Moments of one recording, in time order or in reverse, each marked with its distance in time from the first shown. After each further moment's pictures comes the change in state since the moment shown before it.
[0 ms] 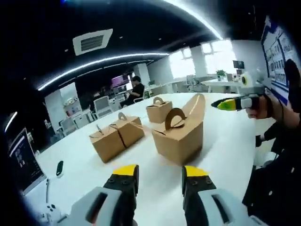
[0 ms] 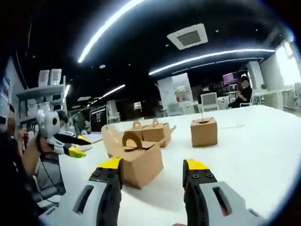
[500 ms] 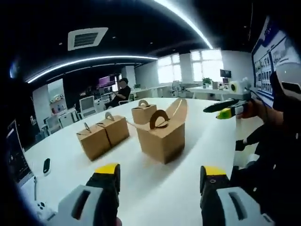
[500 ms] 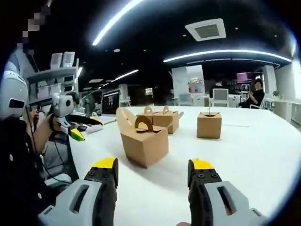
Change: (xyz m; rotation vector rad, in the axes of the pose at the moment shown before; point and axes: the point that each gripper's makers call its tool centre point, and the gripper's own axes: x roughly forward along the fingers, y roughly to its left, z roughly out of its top) left arm -0.004 0.001 -0.004 0.008 -0.040 -0.108; right arm -0.026 0.012 -0.007 -0.069 0.082 0.093
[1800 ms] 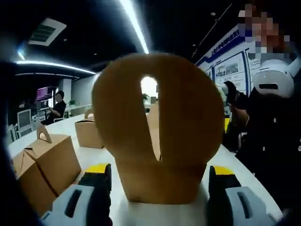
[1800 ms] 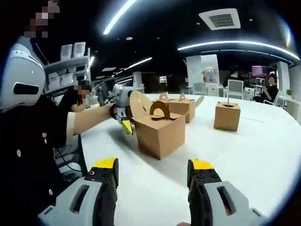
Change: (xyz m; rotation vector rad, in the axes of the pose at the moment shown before) left arm 0.147 0.026 0.020 0.094 -0.164 -0.652; right arm 0.017 0.021 -0.017 -0.019 0.104 0.124
